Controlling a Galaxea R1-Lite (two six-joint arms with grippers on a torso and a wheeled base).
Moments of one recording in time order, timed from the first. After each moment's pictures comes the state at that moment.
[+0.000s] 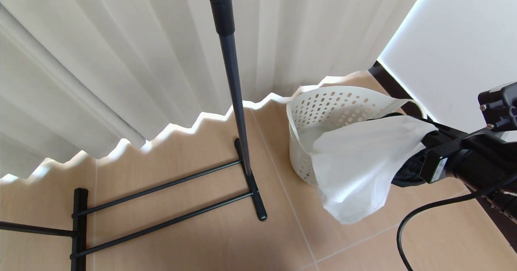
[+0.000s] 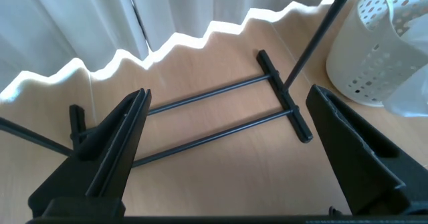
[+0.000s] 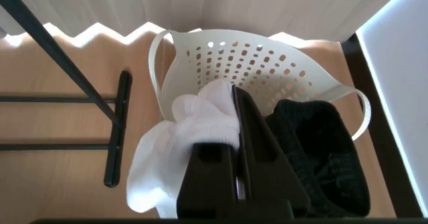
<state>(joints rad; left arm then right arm) 0.00 0.00 0.00 -0.07 0.00 0.01 0.53 1.31 -0.47 -0.87 -0.32 -0.22</state>
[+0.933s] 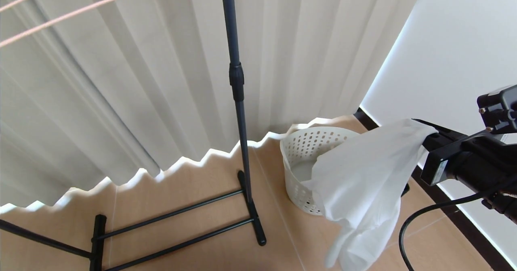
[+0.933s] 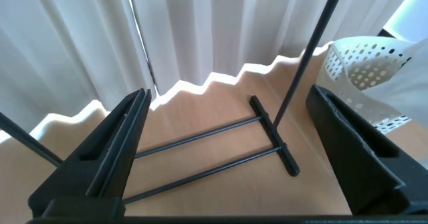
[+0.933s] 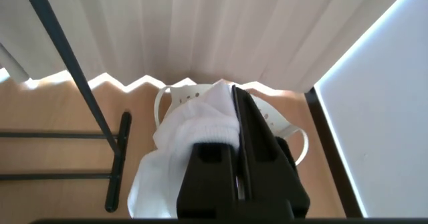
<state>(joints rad) 0.00 0.00 0.00 -0.07 0.00 0.01 0.51 1.31 -0.46 -0.87 -0.30 -0.22</state>
